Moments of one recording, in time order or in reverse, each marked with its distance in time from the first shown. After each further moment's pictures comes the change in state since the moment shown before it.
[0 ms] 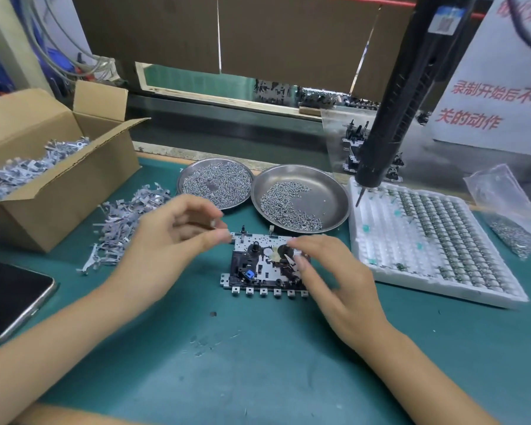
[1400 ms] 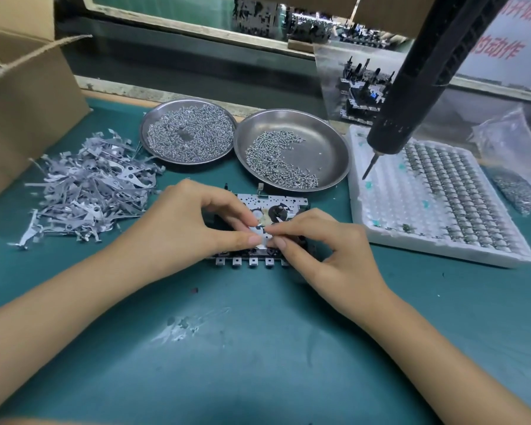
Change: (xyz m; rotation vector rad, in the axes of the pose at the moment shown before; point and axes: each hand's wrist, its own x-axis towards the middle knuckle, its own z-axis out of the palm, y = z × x) left_hand 0.015 -0.017 0.028 0.367 -0.344 -0.118; right_hand -0.001 -0.005 0.008 0.188 -0.123 0.306
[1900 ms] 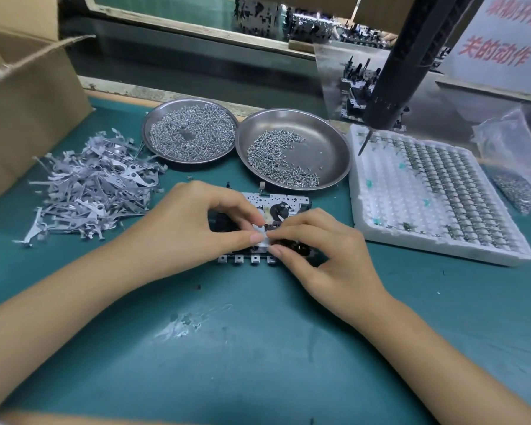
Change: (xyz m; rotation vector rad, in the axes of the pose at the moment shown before) left_hand 0.000 0.000 0.000 0.125 -0.019 0.148; right_hand -0.003 0.007 0.003 -0.191 0.022 -0.176
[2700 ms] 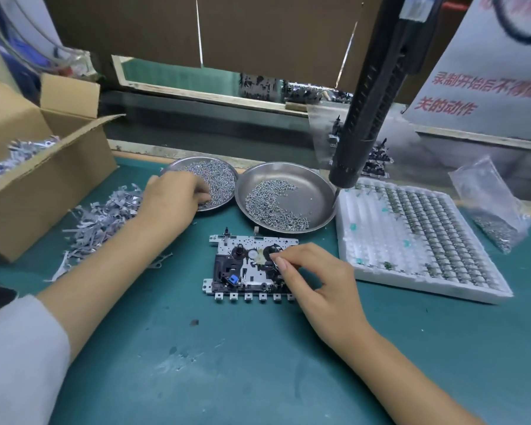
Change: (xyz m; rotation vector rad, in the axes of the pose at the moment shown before) left_hand 0.081 -0.045 -0.039 0.719 0.332 -0.303; right_hand 0.002 0.002 -0.003 0.173 0.143 0.093
